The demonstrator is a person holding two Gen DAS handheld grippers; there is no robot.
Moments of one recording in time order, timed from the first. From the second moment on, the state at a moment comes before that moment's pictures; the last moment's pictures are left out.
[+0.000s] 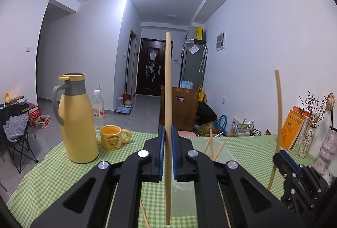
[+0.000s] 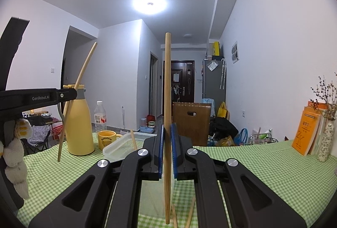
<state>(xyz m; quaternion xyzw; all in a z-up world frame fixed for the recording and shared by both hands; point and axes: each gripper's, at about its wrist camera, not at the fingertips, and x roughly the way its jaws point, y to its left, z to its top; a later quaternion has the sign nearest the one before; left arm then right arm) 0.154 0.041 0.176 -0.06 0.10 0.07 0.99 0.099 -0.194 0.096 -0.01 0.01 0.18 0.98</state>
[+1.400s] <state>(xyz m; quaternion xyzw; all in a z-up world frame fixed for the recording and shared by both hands) 0.298 0.059 0.163 -0.10 0.12 0.03 0.99 0.225 -0.171 0.107 0.05 0.06 0.24 0.97</state>
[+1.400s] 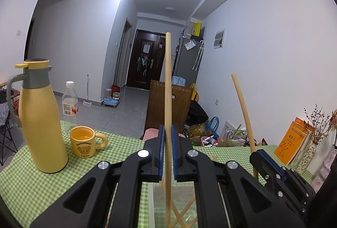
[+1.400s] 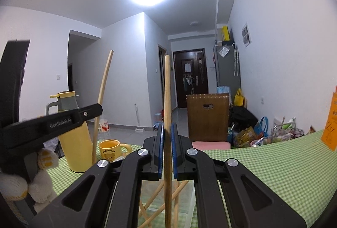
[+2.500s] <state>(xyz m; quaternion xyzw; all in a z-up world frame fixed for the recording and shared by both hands) 0.338 0.047 0.129 -0.06 0.20 0.03 0.98 0.246 -0.155 0.097 0.08 0.14 0.24 0.96</state>
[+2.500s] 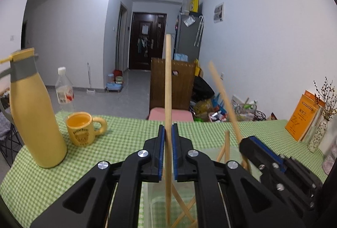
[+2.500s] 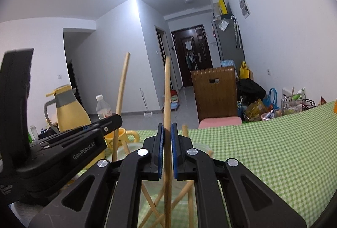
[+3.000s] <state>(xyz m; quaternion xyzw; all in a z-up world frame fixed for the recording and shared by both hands) 0.242 0.085 0.136 -0.08 0.15 0.06 0.98 0.199 -0.197 0.091 0.06 0.15 0.20 0.97</state>
